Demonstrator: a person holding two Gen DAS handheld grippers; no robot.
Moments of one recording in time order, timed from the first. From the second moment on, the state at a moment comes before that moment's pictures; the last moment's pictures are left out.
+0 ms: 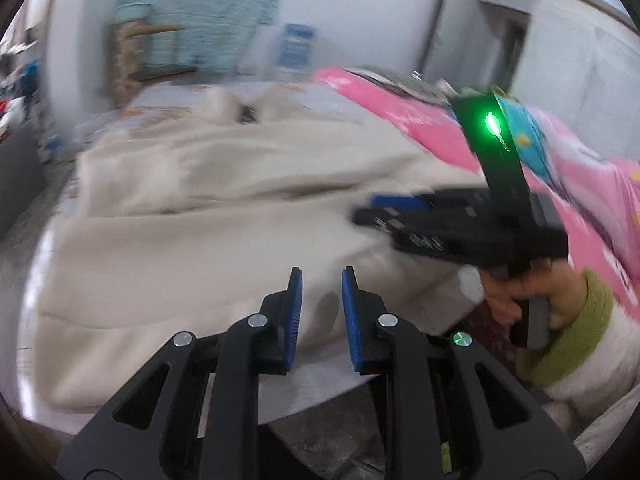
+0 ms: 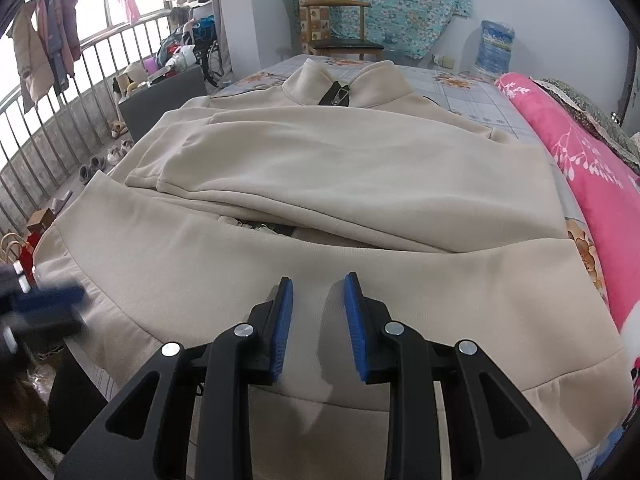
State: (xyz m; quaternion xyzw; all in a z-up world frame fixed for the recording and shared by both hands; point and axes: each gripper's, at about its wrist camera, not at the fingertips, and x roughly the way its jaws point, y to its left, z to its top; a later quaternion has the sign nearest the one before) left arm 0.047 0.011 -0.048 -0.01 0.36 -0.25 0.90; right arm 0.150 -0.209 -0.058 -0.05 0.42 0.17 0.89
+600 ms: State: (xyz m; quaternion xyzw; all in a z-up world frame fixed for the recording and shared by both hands) left arm 0.044 0.028 -0.056 0.00 0.38 -0.22 0.90; right arm 0.150 -0.211 -0.059 -0.04 0.42 0.17 0.89
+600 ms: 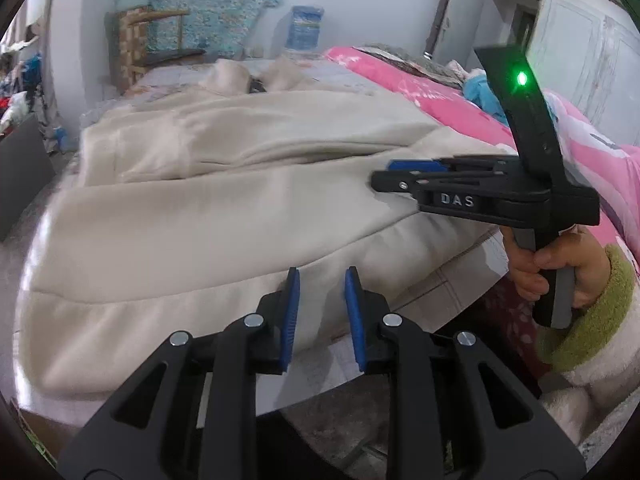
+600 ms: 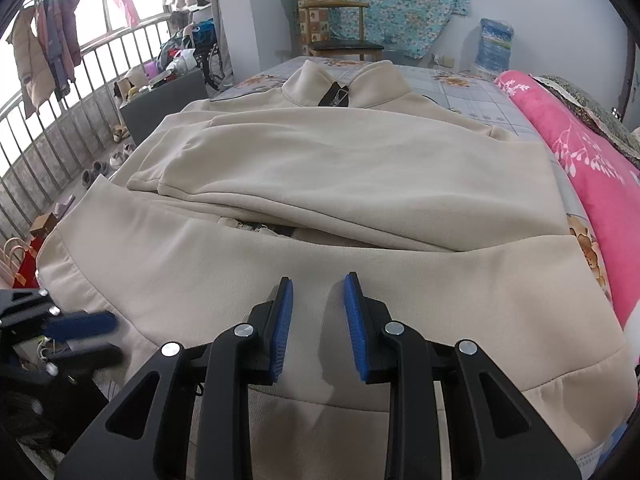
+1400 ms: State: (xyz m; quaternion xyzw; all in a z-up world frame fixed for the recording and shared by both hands) left arm 0.031 0.130 -0.062 0.03 0.39 -0.02 0.92; right arm 0.094 -0.226 -0.043 -0.09 0.41 0.21 0.88
